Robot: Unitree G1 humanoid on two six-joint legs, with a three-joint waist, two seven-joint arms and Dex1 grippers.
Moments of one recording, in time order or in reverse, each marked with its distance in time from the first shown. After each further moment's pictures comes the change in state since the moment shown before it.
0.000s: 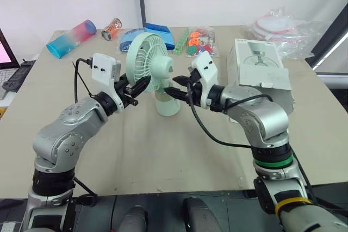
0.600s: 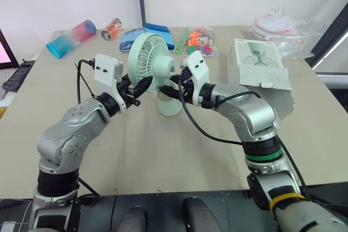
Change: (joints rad) left arm 0.002 -0.038 0.001 -0.016 0.028 0.017 0.005; right arm -0.044 0.054 0.045 0.140 -0.039 -0.057 -0.023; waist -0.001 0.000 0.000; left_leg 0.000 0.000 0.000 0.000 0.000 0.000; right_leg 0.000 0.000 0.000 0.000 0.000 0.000
